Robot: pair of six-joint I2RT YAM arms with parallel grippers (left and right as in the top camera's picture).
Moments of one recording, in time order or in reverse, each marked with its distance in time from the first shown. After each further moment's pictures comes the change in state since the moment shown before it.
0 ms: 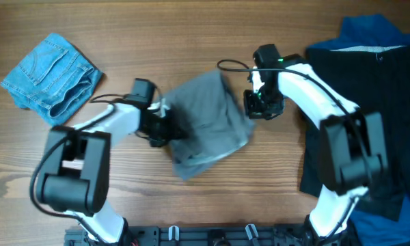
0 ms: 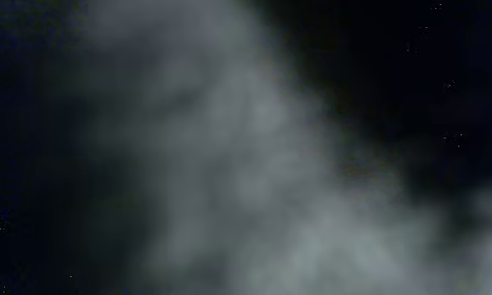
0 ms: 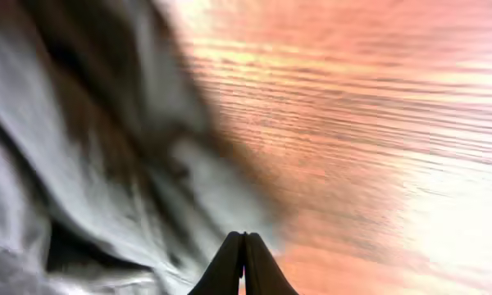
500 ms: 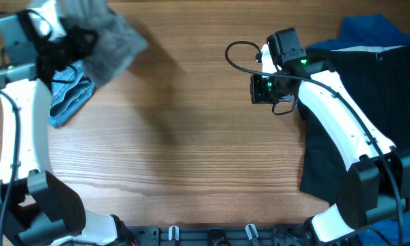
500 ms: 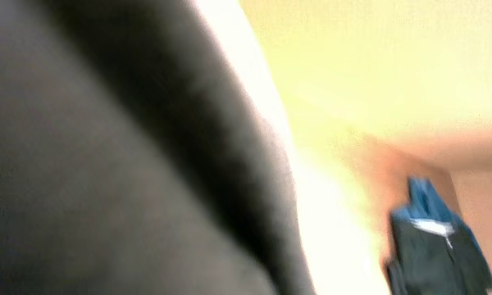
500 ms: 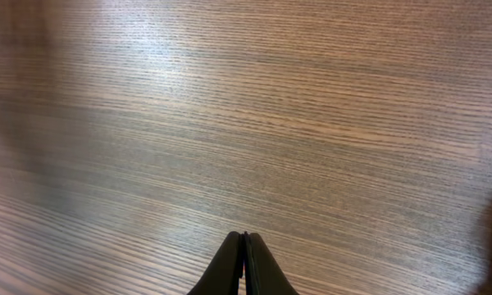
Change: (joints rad) left arm 0.452 -0.172 0.519 0.102 -0.056 0.311; right arm -0.002 -0.210 0.000 0.048 0.022 -0.010
